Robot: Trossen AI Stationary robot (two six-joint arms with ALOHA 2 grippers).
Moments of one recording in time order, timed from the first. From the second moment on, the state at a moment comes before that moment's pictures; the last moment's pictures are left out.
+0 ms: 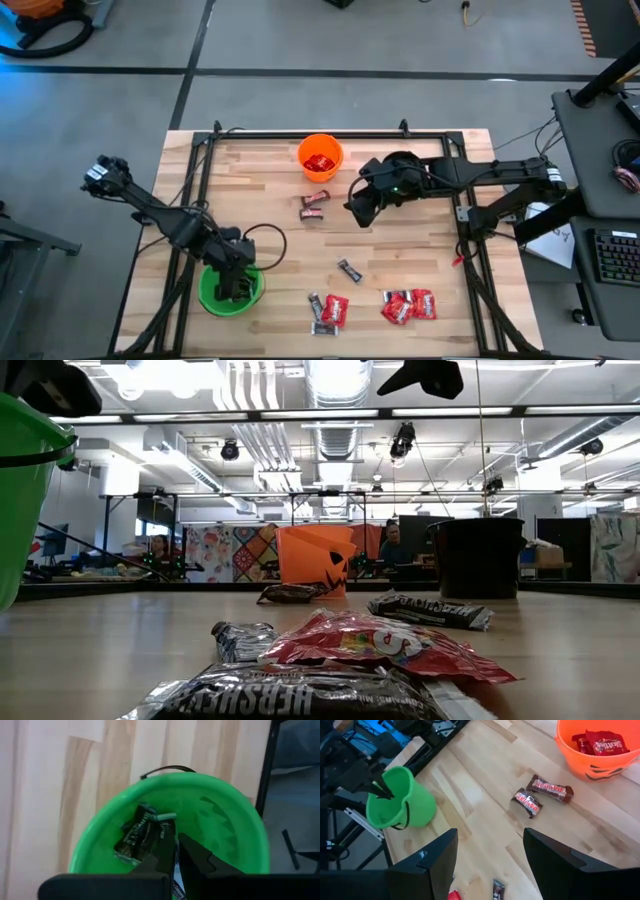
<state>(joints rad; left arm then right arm) -0.56 1.25 1.07 -1.01 0.05 -0.75 0.04 1.42 1.44 -0.73 0.10 0.78</state>
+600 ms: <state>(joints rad) -0.56 1.26 1.14 -1.02 0.07 -0.82 0.04 1.59 1.44 -0.63 0.11 0.17</state>
